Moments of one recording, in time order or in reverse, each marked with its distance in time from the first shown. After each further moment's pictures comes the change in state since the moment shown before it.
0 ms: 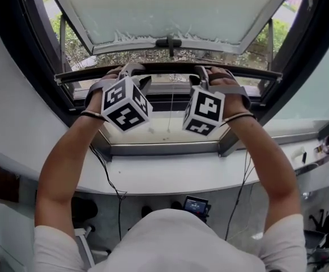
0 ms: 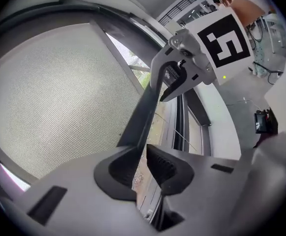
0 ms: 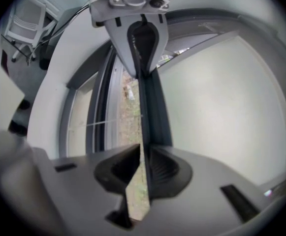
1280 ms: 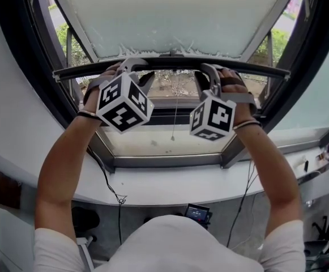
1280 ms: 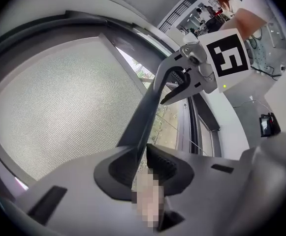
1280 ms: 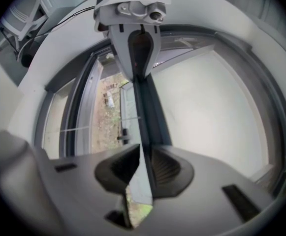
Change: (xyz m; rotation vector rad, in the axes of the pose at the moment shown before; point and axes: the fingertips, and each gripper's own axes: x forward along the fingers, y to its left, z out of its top) left arm -0.032 0.057 0.037 0.020 -0.094 0.093; right arm -0.025 -0.070 0.012 0.053 -0.110 -0.249
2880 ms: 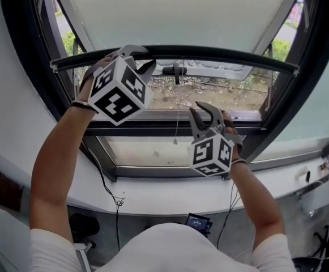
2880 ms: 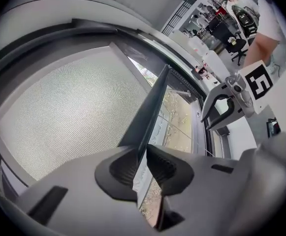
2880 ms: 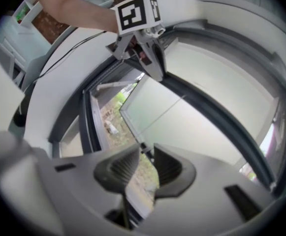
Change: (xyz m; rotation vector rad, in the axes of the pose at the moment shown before) left arm -0.023 0.063 0.042 -0.003 -0.050 0.078; right arm -0.033 0.056 0.005 0.476 -0.145 0.087
